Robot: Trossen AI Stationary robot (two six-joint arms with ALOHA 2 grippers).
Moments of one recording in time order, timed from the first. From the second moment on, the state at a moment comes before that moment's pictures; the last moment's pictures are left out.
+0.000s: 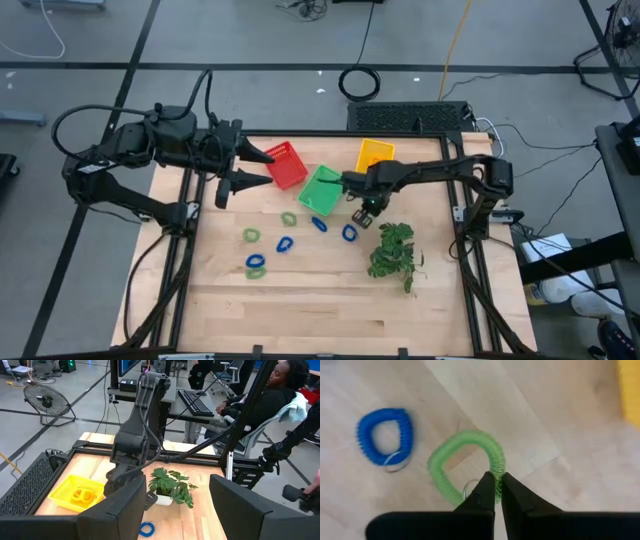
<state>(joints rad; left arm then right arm) 0.04 1.18 1.66 -0.75 0.10 -0.11 -0.19 1.78 1.24 -1.02 -0.02 0.48</state>
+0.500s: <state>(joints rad) 0.04 1.18 1.66 -0.75 0.09 -0.15 -0.17 1.78 1.70 -1.47 -0.03 0.38</state>
